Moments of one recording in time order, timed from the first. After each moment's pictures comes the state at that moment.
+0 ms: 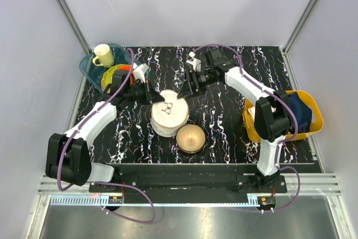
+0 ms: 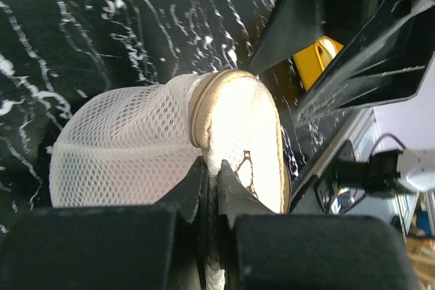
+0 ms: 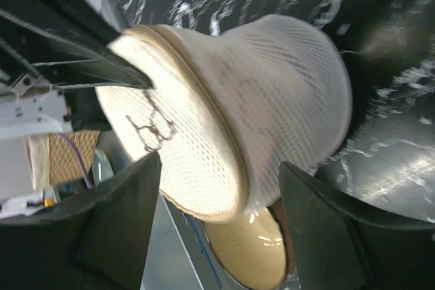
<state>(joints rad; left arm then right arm) -0.24 1.35 0.89 -0.13 0.73 -0.42 0.47 1.95 1.62 -0.64 -0.91 0.20</state>
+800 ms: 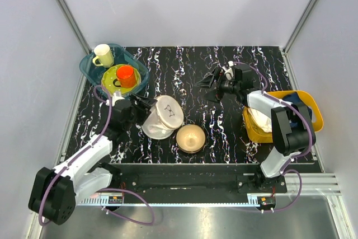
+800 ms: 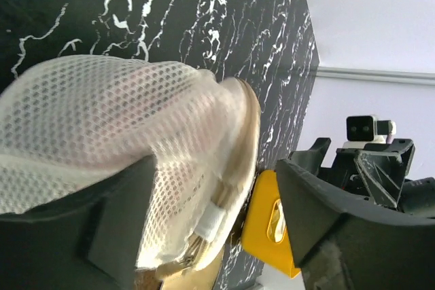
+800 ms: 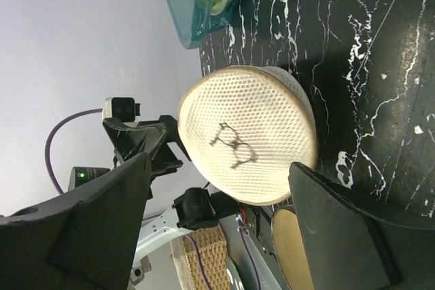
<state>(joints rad) -0.40 0.98 0.48 0.04 -0.04 -1.29 0.25 1.69 0.99 0.21 -0.83 1.08</state>
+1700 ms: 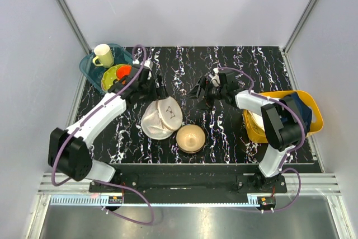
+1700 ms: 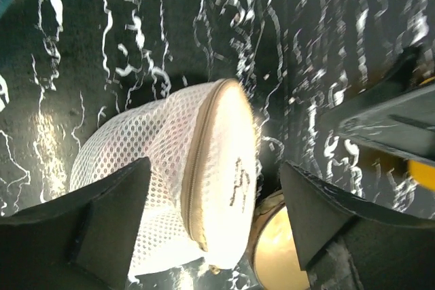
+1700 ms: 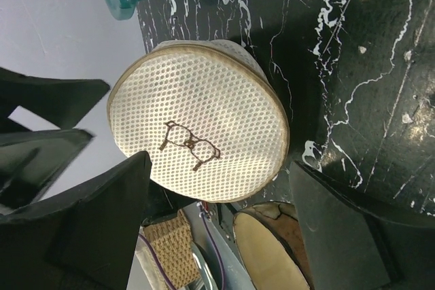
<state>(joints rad) -0.45 1.37 1.14 -0.50 0.04 -0.56 0.38 1.78 1.04 0.06 -0.72 0.95</state>
